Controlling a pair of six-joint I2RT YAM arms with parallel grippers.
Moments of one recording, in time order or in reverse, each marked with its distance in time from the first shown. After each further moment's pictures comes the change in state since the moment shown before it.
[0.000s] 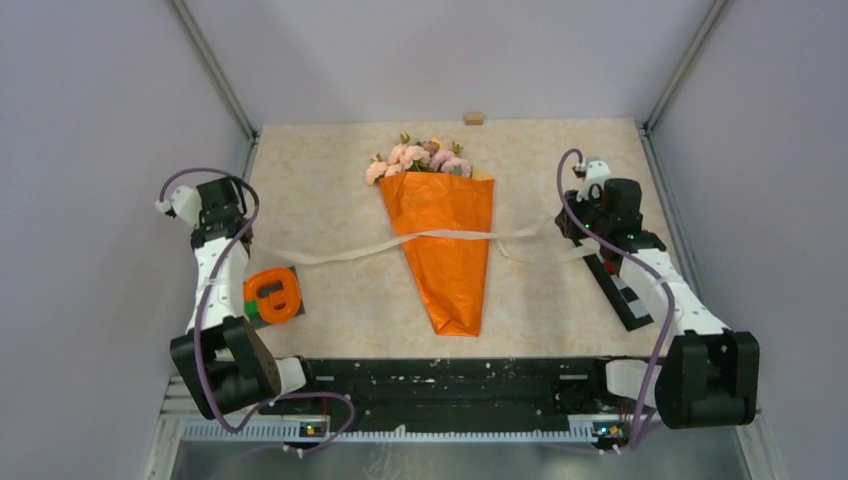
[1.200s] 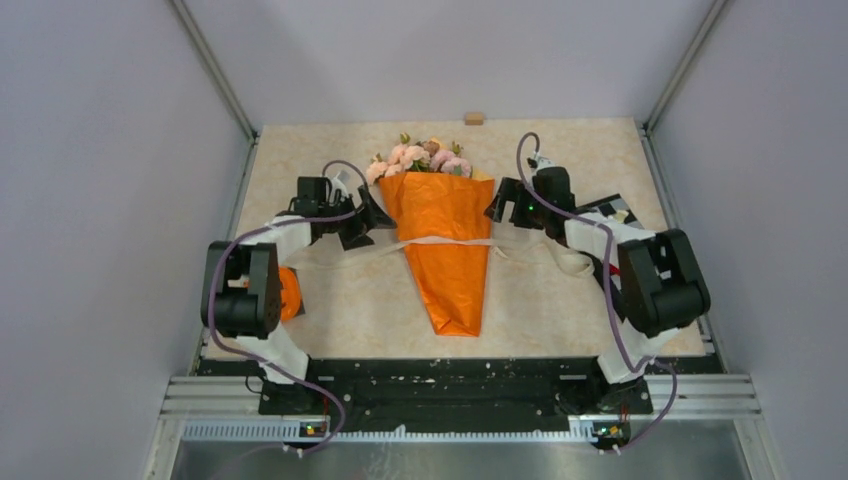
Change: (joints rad) left arm -0.407 0.371 -0.045 0.320 1.054 0.125; right arm 0.237 0.471 0.122 0.262 -0.011 0.500
